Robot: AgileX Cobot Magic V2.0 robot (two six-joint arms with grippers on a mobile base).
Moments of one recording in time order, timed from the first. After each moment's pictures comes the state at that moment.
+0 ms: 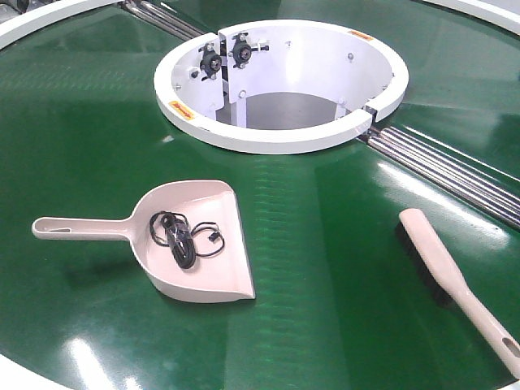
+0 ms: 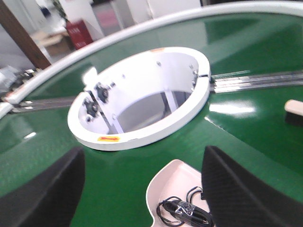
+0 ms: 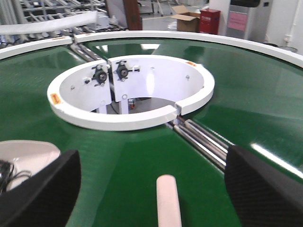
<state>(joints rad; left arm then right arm) -0.30 0.67 -0.98 -0.27 0.62 0.61 0.06 0.37 -0.71 0.13 0.61 -0.13</state>
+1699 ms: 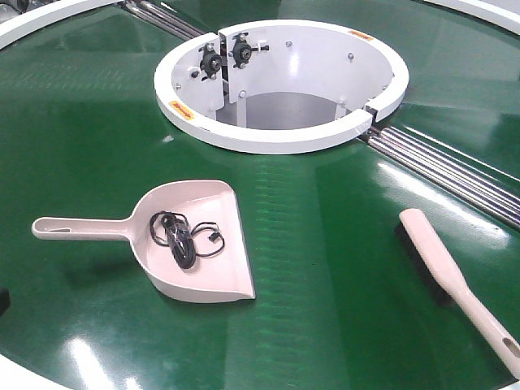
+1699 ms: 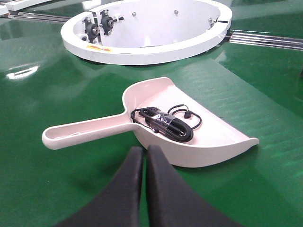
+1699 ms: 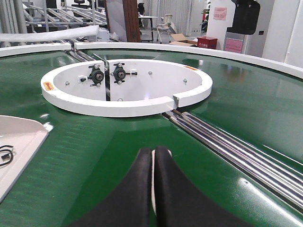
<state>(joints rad) -0.30 0.36 -0.25 -0.21 0.27 0.32 0.08 -0.01 -0.22 0.11 0.40 -0.17</state>
